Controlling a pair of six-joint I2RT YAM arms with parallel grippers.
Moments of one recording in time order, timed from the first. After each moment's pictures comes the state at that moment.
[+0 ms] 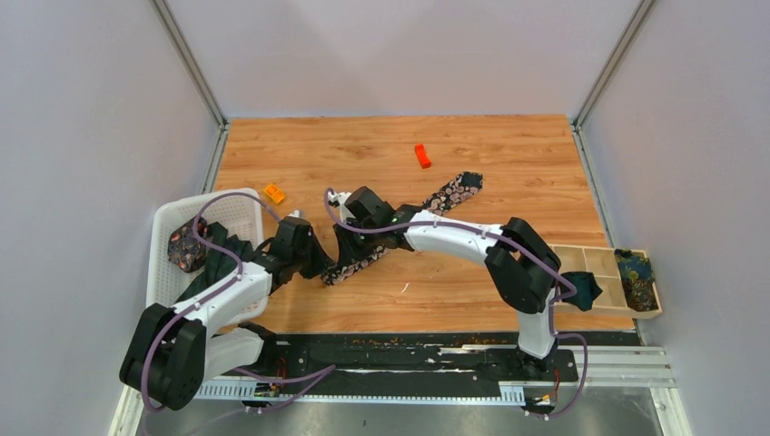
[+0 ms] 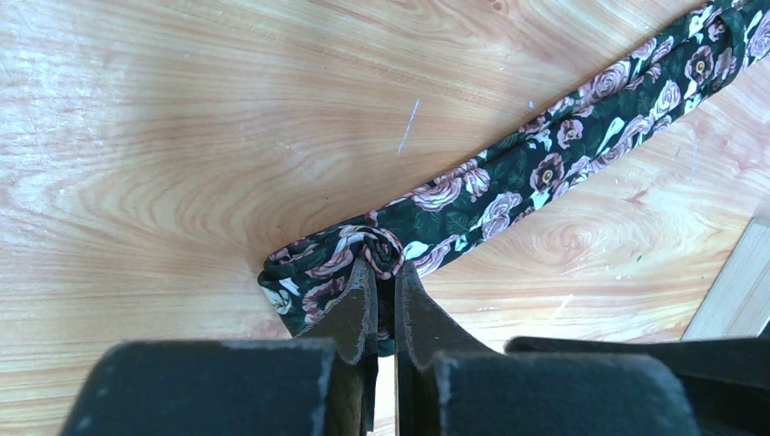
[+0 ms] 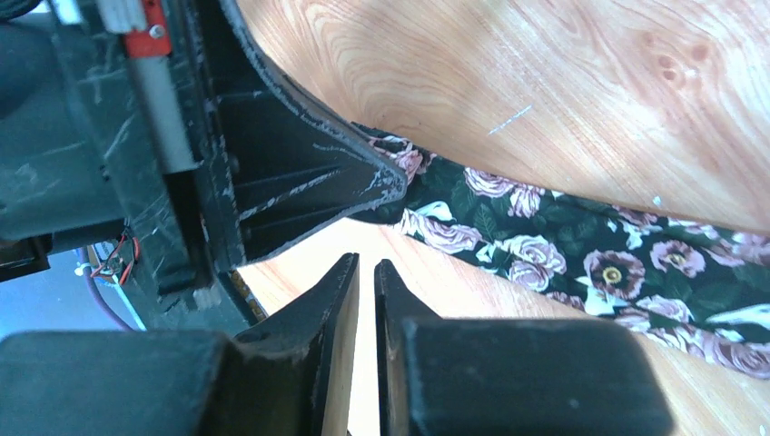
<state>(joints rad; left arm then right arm) -0.41 1.11 0.47 -0.23 0.06 -0.87 0.97 1.95 1.43 -0.32 -0.29 0.37</state>
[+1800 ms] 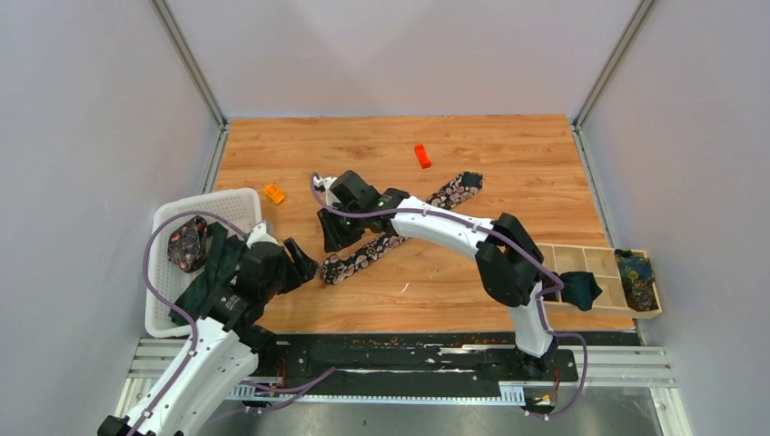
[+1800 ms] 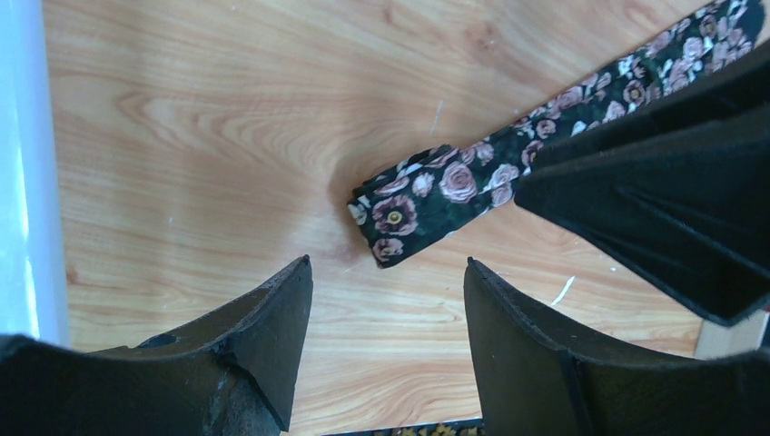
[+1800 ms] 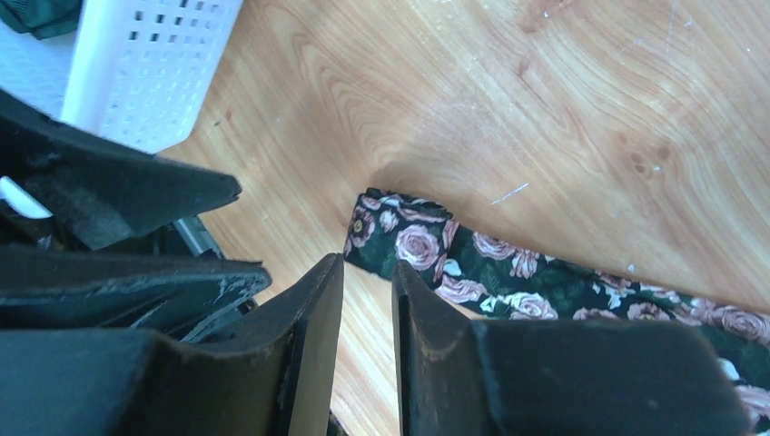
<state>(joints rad) -0.43 0.52 0.44 -0.60 -0.15 -0.83 0.97 2.01 1.67 -0.45 -0.27 0.35</state>
